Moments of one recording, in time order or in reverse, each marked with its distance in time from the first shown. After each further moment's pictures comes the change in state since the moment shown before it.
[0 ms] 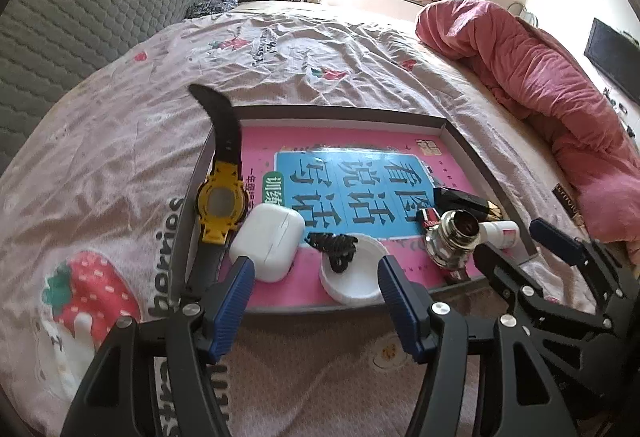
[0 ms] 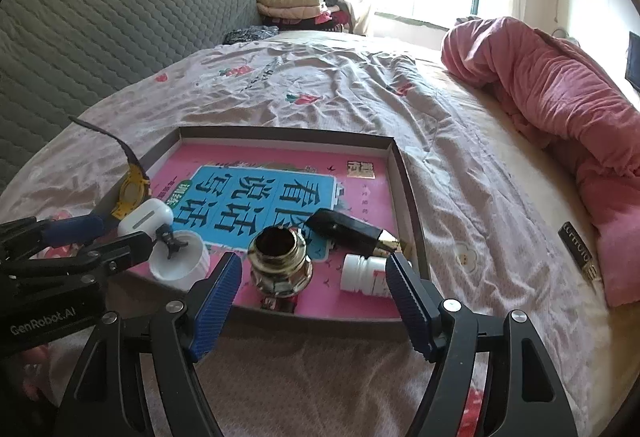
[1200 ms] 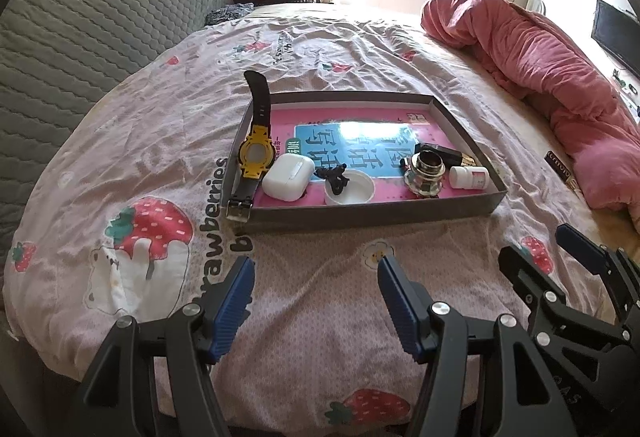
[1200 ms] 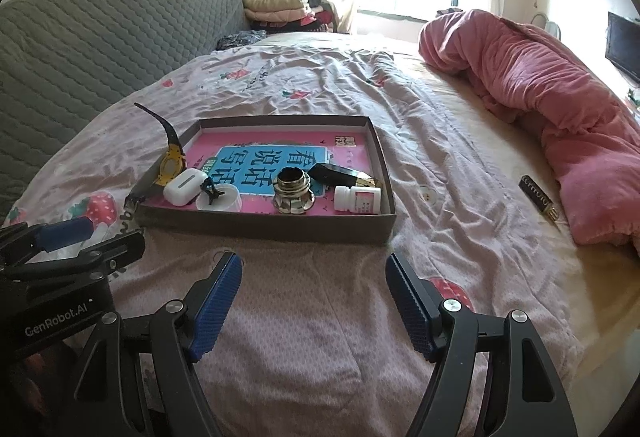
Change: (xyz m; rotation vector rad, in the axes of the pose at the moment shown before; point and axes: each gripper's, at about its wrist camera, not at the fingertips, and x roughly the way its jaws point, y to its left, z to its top) left arm -0.082 -0.022 -0.053 0.042 0.012 0.112; right arm -0.097 0.005 -0.048 0.067 0.000 -0.021
